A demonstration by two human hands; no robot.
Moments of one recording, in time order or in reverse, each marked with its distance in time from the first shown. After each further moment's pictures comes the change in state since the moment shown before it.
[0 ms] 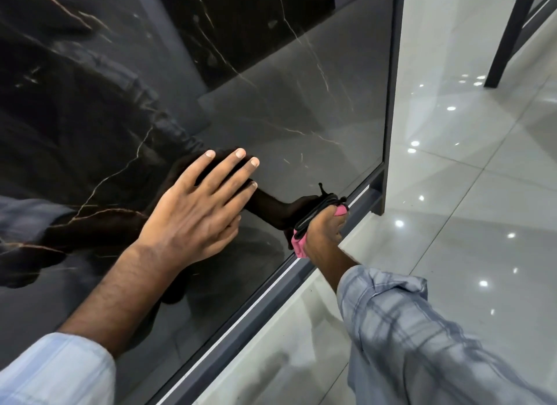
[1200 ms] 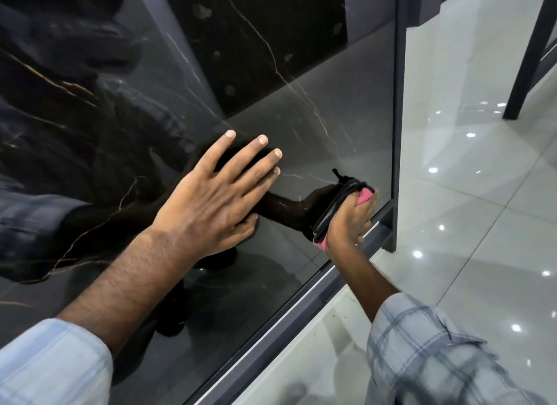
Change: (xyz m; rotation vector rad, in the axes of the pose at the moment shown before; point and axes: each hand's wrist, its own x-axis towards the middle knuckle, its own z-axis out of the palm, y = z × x) left_hand 0.082 -0.030 -0.011 0.180 -0.019 0.041; right_hand 0.023 -0.101 -0.010 -0.016 -0.024 -0.337
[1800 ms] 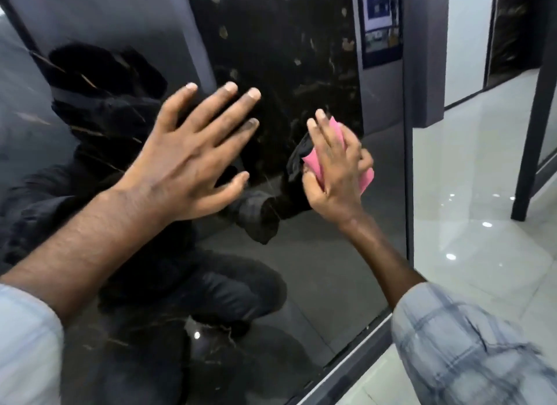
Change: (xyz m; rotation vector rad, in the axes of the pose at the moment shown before) left_hand -0.022 -0.184 -0.088 -0.057 0.329 -0.355; right_hand -0.095 -0.262 0.004 -0.241 -0.043 -1.604
